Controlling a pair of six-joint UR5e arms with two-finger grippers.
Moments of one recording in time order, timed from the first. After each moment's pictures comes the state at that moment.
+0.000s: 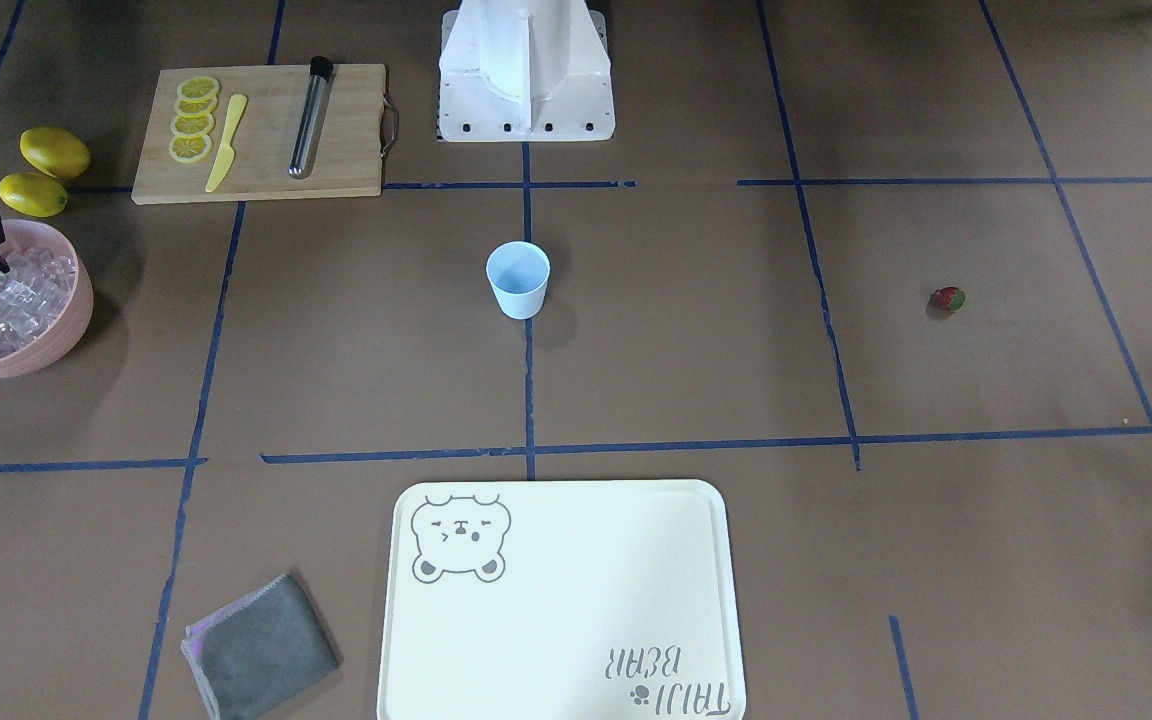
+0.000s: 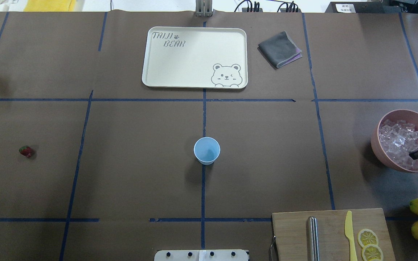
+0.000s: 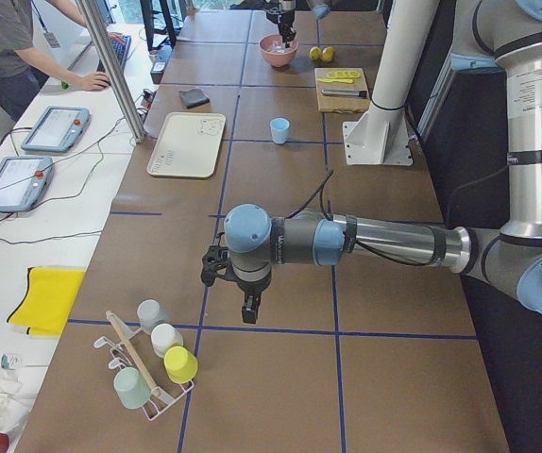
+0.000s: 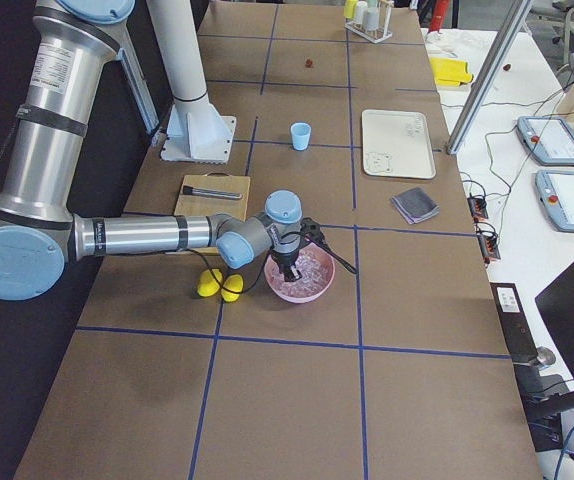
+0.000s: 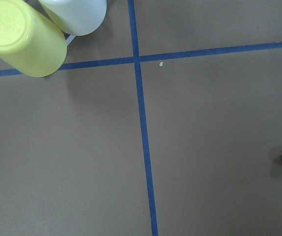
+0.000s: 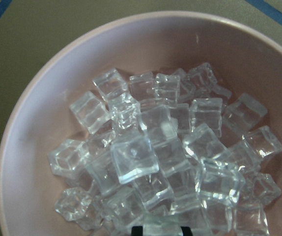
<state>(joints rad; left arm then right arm) -1.57 -1.43 -1.82 -1.48 -2.39 0.10 1.02 -1.85 1.84 -1.05 2.21 0.14</state>
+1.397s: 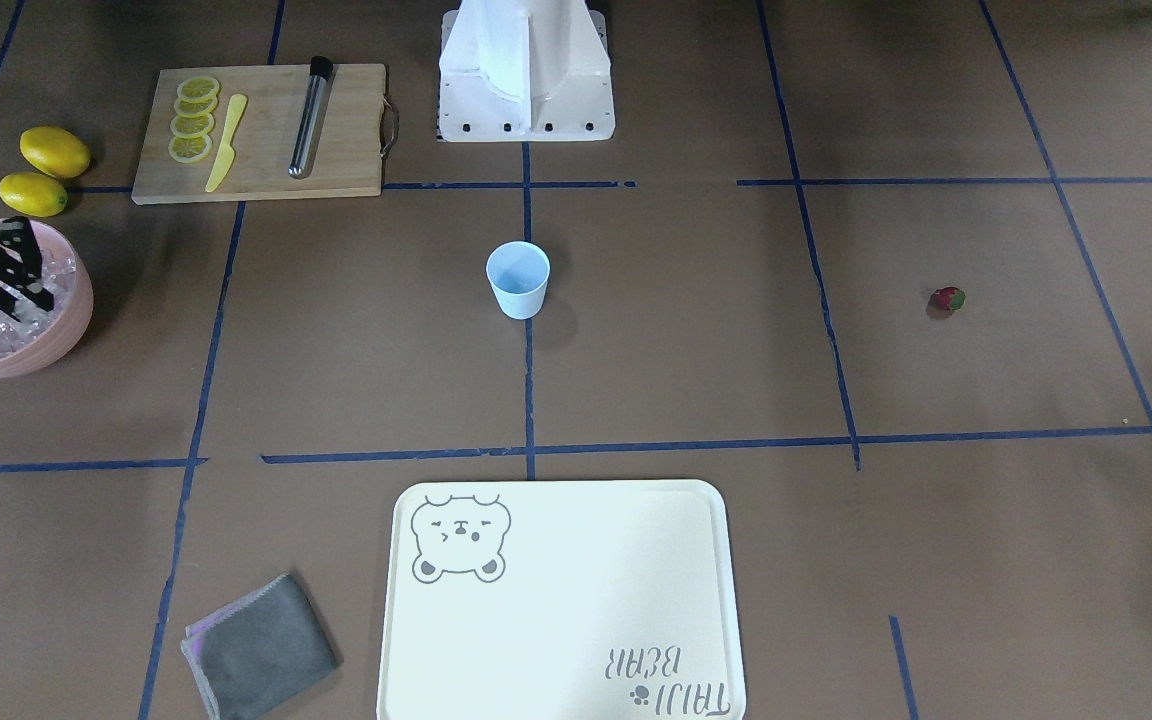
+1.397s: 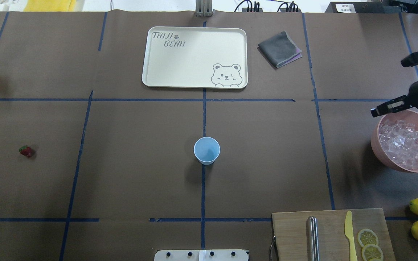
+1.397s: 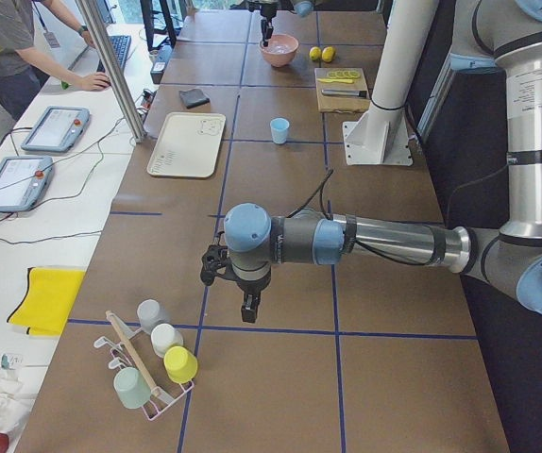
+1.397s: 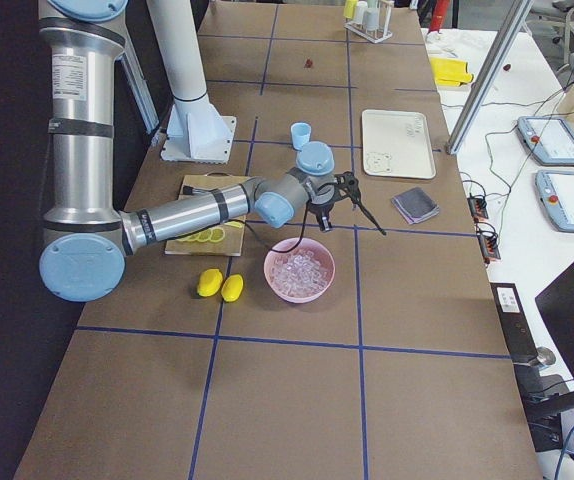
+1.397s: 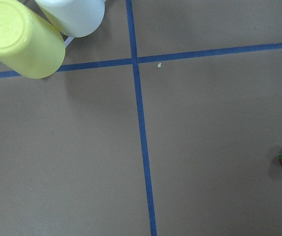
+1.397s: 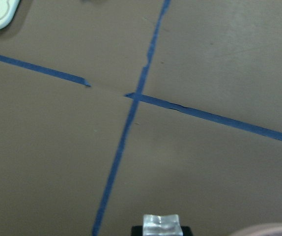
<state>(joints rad) -1.57 -1.43 -1.82 -1.48 -2.39 0.10 1.03 -1.56 1.89 -1.14 2.27 0.59</state>
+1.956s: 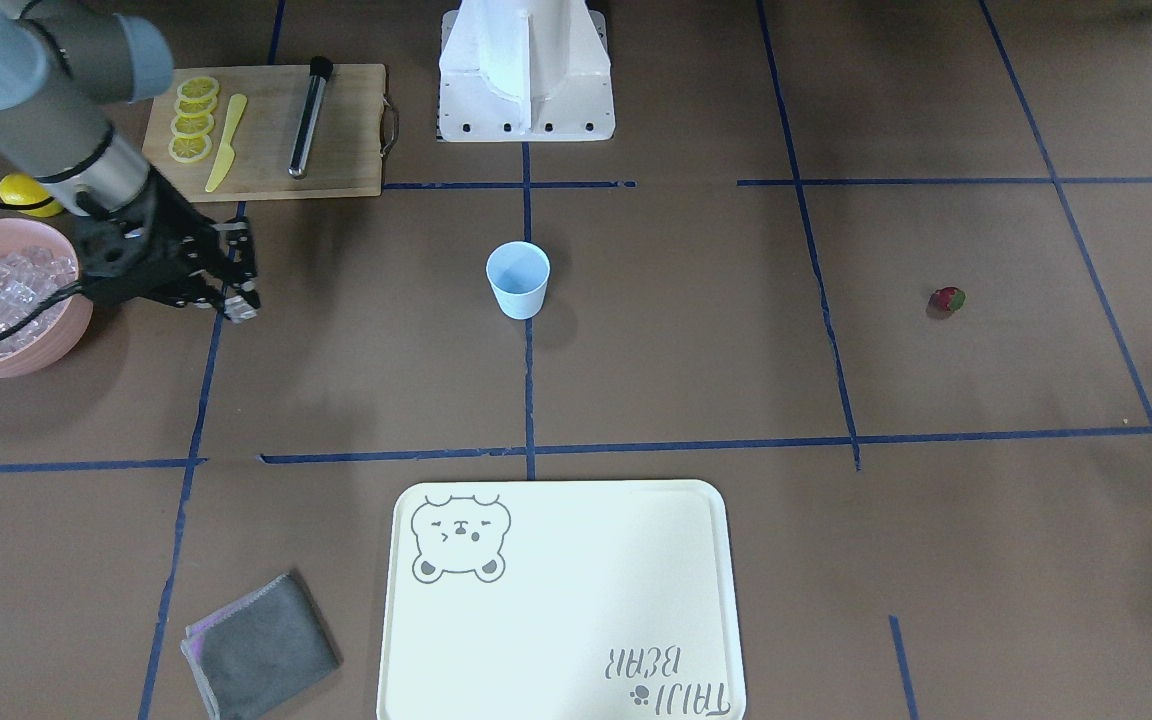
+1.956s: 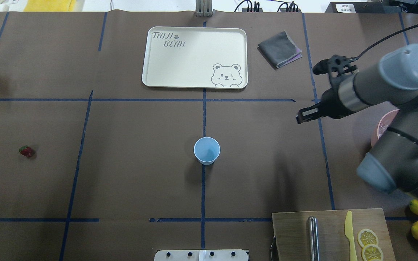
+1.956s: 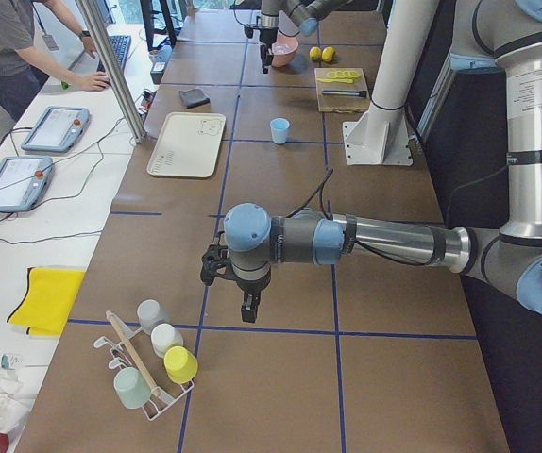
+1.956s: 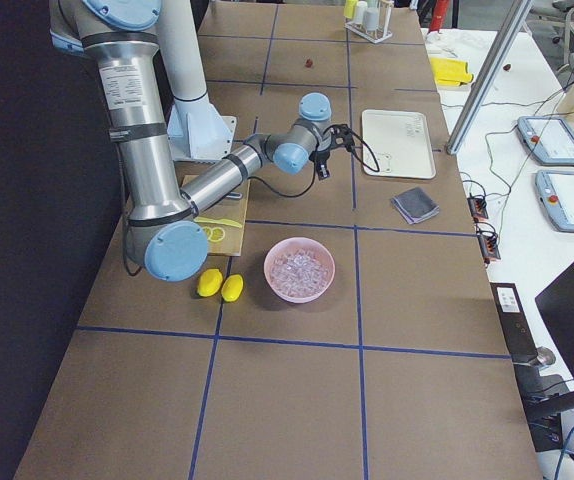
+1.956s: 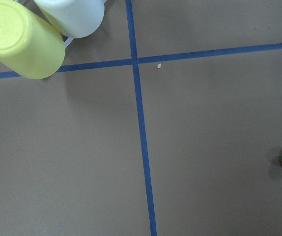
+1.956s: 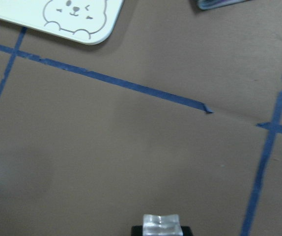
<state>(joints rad) -1.57 -1.43 -1.82 -1.48 -2.39 0.10 0.74 -1.30 1.92 -1.28 2.05 0.84</state>
